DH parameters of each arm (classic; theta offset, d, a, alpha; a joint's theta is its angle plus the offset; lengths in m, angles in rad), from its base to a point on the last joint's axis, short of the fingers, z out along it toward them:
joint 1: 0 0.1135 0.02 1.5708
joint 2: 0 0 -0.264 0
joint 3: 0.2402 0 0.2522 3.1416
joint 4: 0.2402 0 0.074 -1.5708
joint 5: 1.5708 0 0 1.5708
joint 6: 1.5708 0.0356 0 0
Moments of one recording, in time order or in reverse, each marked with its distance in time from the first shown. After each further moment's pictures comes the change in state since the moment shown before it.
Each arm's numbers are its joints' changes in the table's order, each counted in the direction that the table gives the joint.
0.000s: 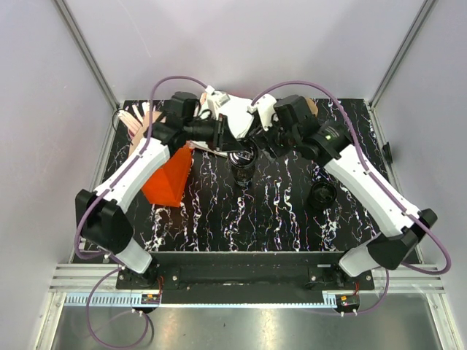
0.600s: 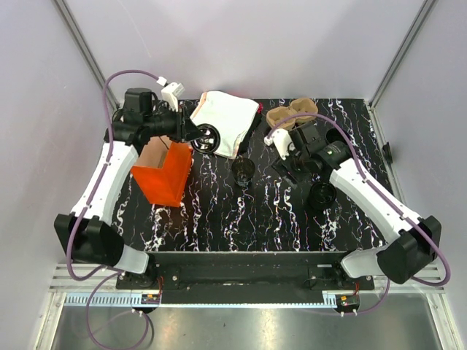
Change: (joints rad) left arm 0.277 0.134 -0.008 0.156 -0.095 0.132; right arm -0.146 0.144 -0.435 -0.038 -0.081 -0.131
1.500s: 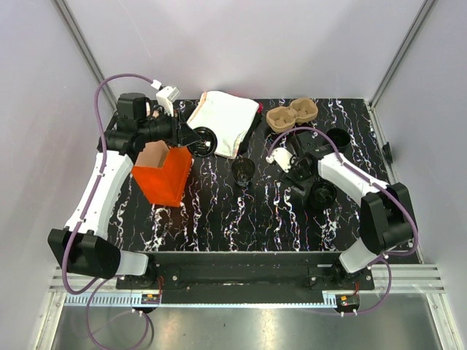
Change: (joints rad) left arm 0.018 0.104 -0.057 0.006 -0.007 0.025; right arm -0.170 -0.224 -0.200 -0.156 -0.081 -0.317
